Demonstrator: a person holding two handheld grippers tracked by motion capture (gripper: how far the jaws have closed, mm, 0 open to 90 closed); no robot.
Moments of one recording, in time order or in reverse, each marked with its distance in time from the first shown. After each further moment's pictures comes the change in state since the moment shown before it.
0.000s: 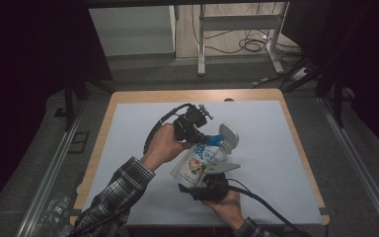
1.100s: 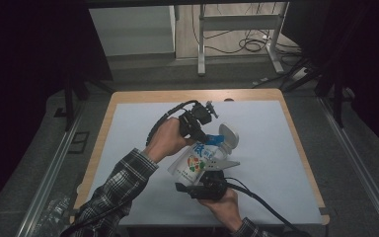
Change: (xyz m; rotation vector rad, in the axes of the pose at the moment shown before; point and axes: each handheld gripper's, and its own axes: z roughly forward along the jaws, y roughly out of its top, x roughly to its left) left arm 0.005 0.017 0.005 0.125 -0.002 0.019; right arm 0.007 0.010 0.000 -0.013 0.047 0.081
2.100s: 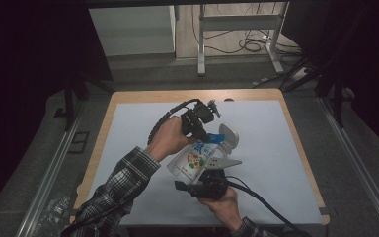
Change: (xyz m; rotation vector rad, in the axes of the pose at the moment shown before) left arm -0.003 0.007 -0.002 0.021 0.020 -0.009; right arm 0.003 0.007 -0.004 -0.037 0.037 0.012
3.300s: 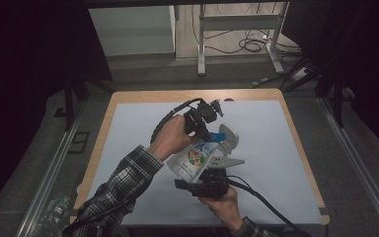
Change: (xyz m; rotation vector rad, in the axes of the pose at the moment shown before) left arm -0.003 0.009 0.002 0.038 0.026 -0.011; right arm 0.002 0.004 -0.005 -0.047 0.037 -0.004
